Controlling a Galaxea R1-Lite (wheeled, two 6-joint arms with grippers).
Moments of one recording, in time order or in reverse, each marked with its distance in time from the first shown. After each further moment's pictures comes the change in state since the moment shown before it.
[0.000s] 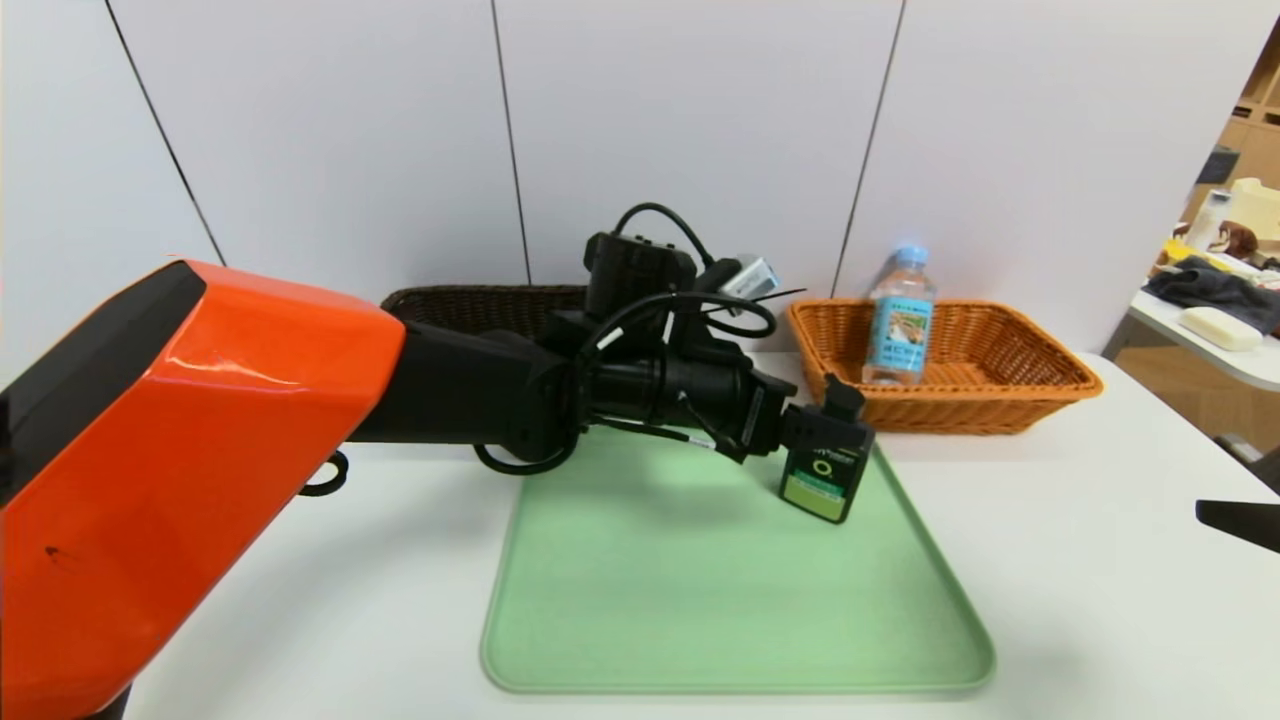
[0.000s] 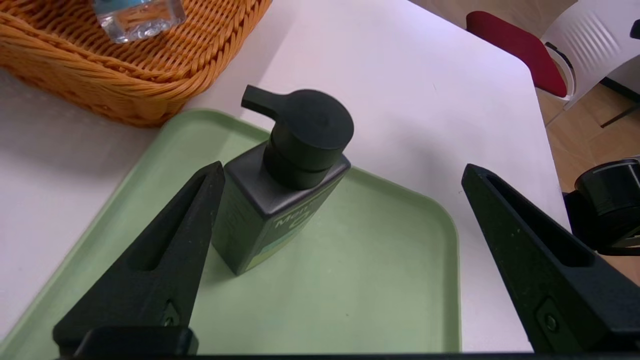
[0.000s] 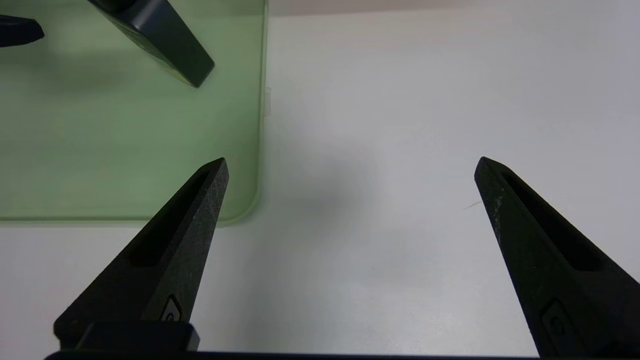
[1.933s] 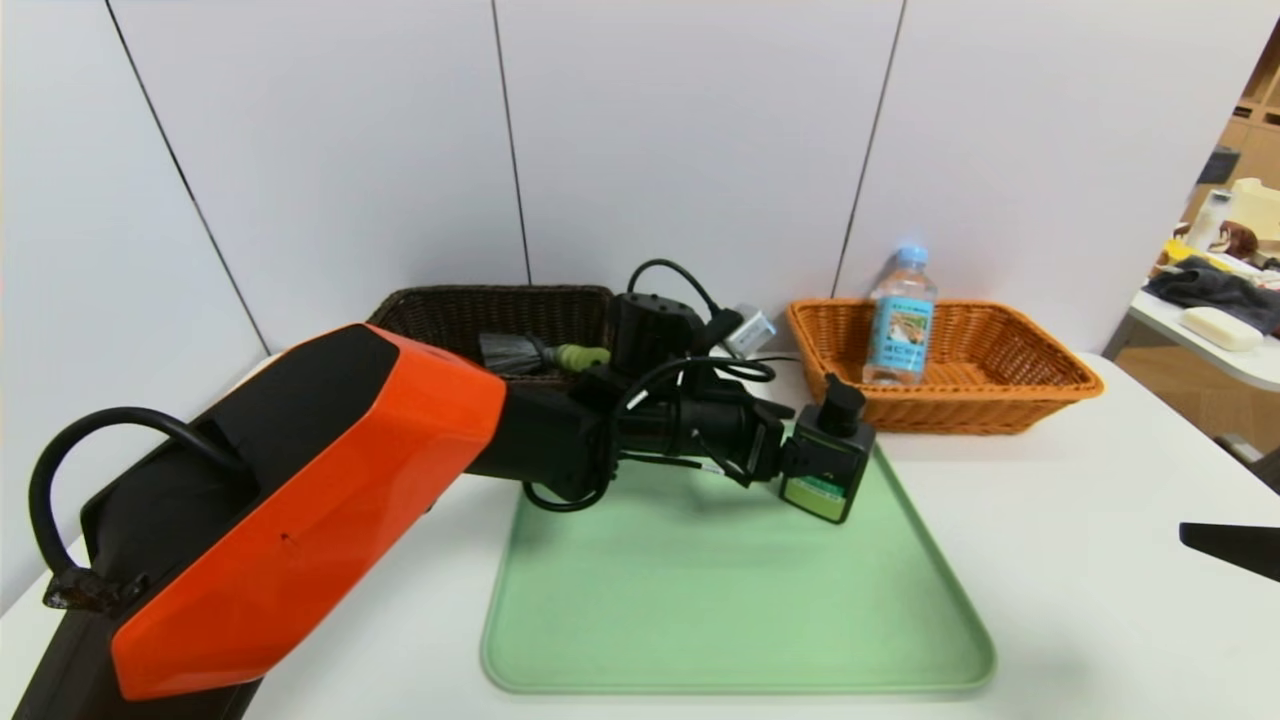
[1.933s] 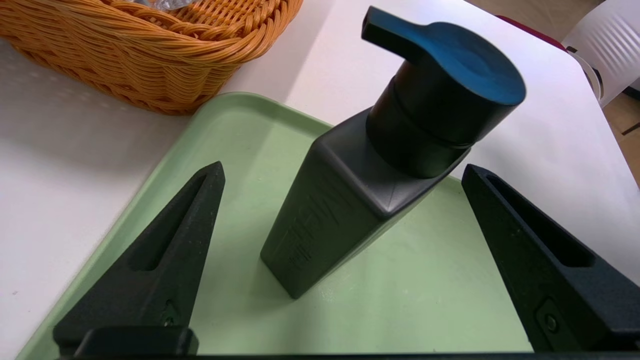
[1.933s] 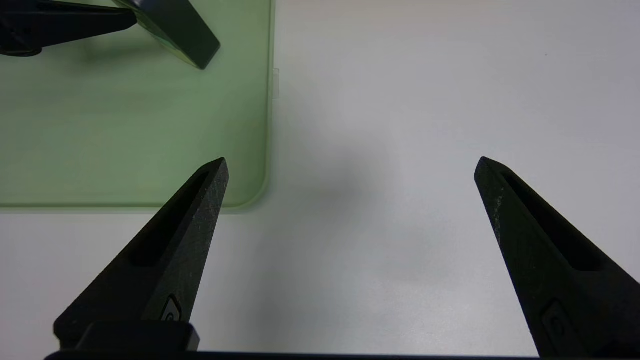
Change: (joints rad) left arm 0.007 0.171 -0.026 -0.196 -0.001 -0.011; right arm 0.008 0.003 0.035 0.000 0.019 0.027
